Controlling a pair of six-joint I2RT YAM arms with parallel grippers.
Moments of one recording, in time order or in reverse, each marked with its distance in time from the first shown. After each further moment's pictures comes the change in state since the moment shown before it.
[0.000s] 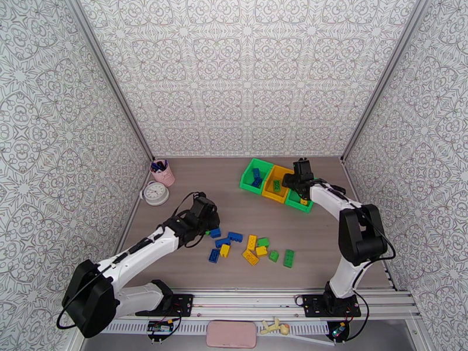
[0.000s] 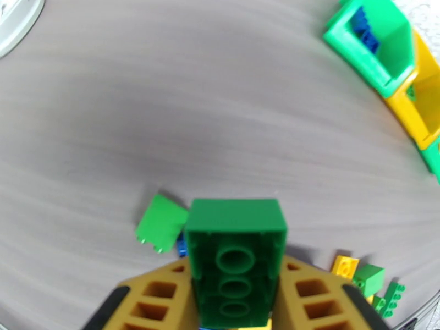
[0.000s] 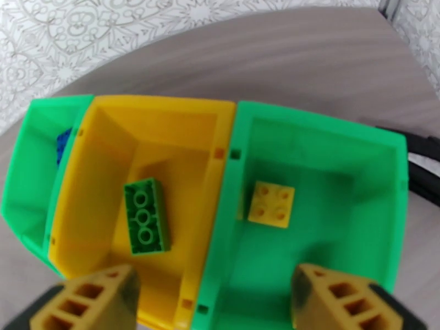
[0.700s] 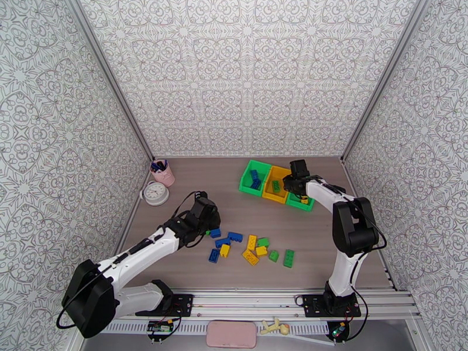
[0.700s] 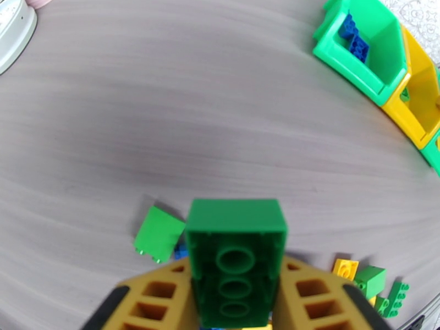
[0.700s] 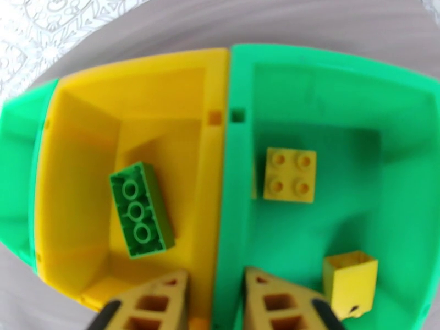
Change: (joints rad) left arm -0.005 0.009 -0.012 0.023 -0.014 0.025; right arm 0.008 0.057 0.048 -0.071 -0.066 0.104
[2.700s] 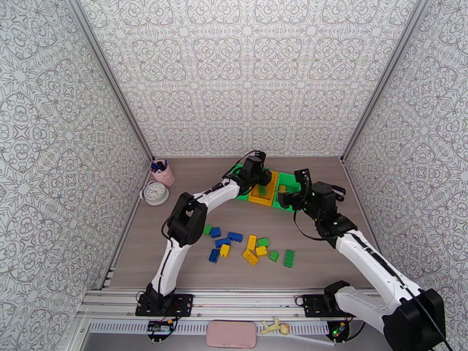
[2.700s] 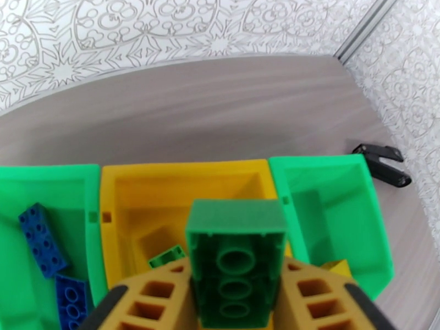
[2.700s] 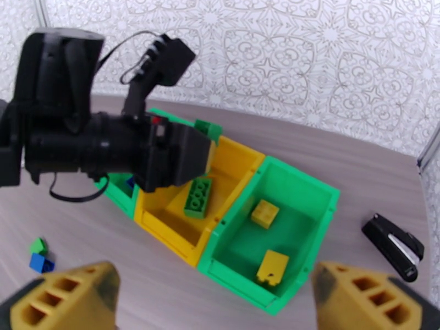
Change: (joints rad) left arm -0.022 1.088 1.130 0.265 0.275 0.363; right arm 0.121 -0.833 -0.585 0.296 -0.111 -0.512
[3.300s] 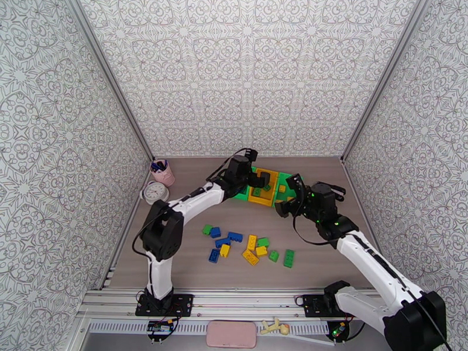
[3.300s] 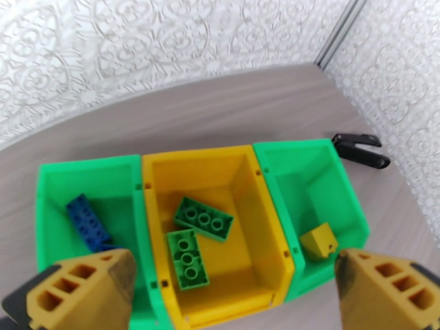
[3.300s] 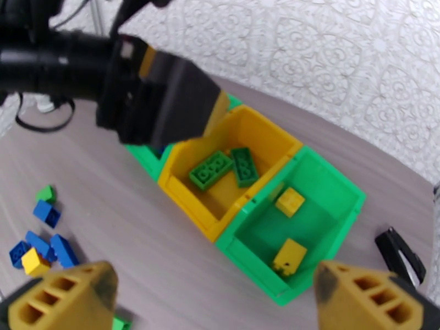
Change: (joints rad) left arm 0.042 -0.442 -0.427 0.116 0.032 0.065; right arm 0.003 0.028 0.071 -0.180 -0.214 -0.245
